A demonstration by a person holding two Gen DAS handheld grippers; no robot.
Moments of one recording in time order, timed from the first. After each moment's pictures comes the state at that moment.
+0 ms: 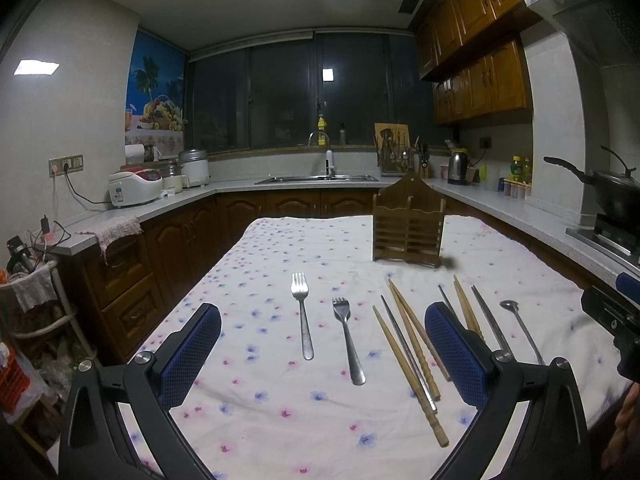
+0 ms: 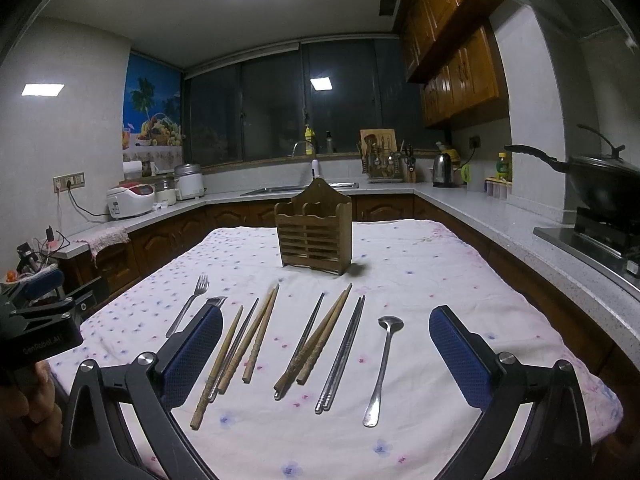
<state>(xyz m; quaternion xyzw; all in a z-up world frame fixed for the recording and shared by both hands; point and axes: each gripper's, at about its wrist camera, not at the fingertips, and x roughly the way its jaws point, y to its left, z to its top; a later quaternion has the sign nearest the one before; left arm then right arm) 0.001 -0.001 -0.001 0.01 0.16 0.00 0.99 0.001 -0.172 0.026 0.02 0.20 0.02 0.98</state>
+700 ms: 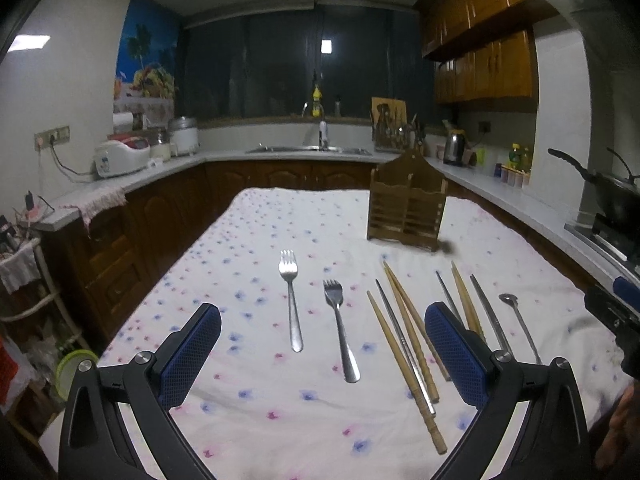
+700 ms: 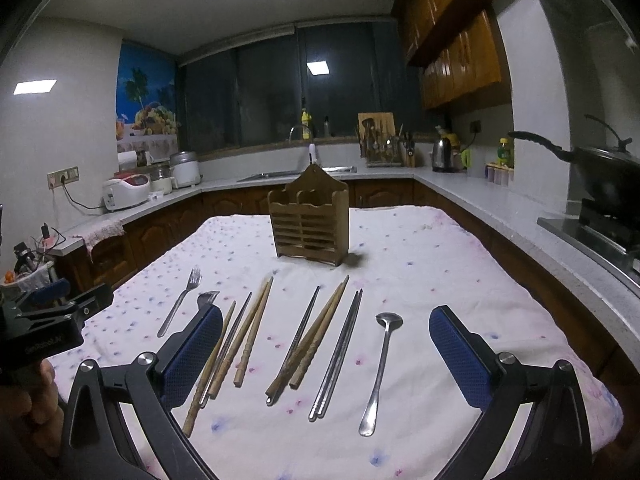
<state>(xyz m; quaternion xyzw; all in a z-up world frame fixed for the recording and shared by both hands) 0.046 0.009 0.003 -0.04 0.27 -0.02 0.96 0.026 -0.174 0.024 0.02 0.24 0.02 0.97</state>
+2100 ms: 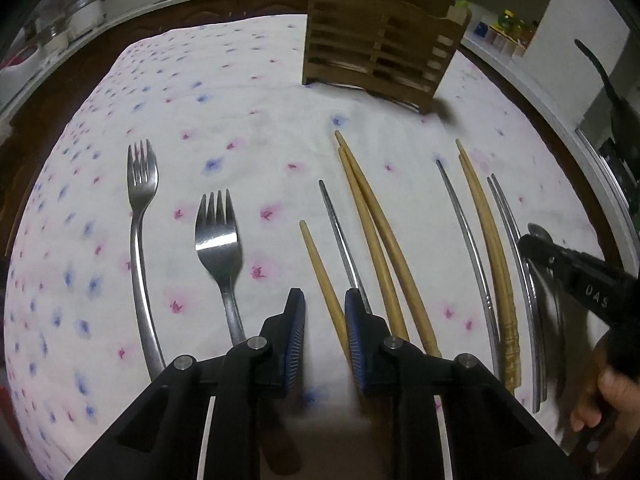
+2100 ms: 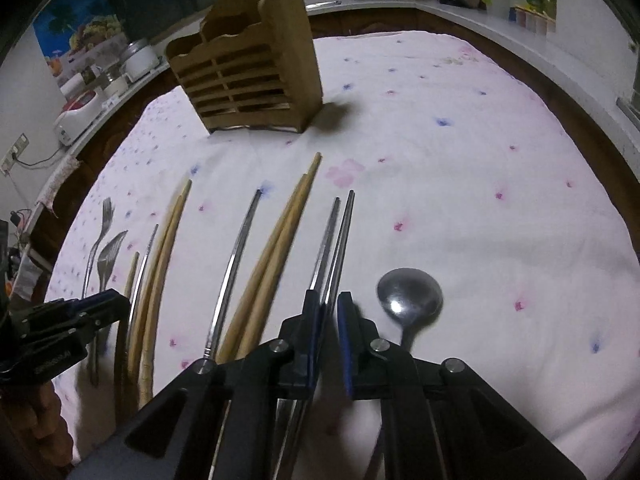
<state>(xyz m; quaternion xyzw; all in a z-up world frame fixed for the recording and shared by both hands) 0.288 -0.019 -0.046 0.04 0.51 -0.09 0.85 0.214 -0.227 -0.083 0.09 0.54 0.03 0.84</state>
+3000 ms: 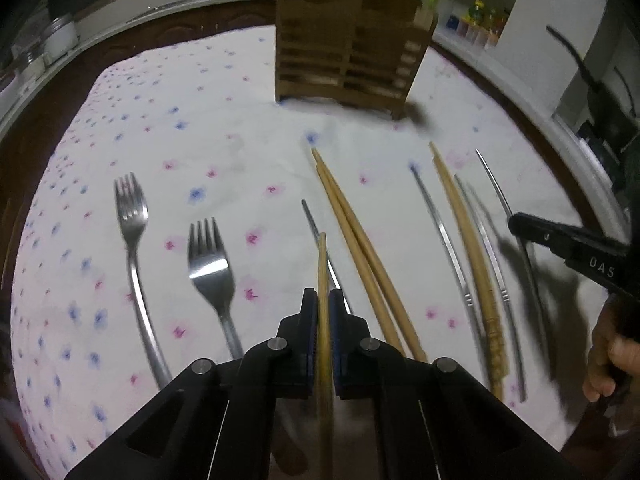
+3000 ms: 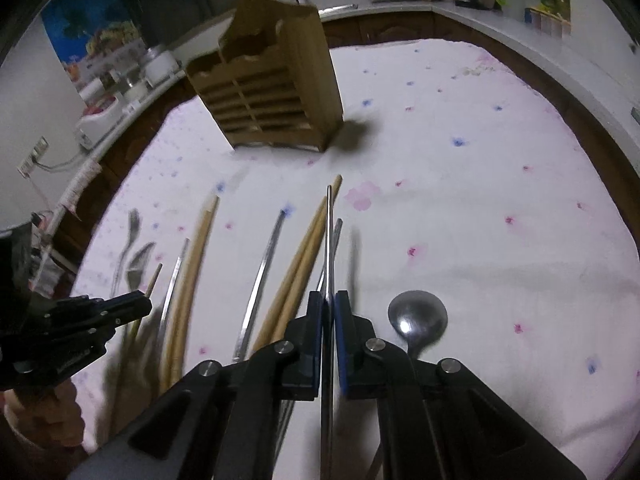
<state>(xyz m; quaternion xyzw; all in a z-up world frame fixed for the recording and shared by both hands) 0.287 -0.011 -0.019 0.06 0.49 -0.14 0.86 0.219 -0.229 -0.059 0.11 0.52 0.07 0.84</state>
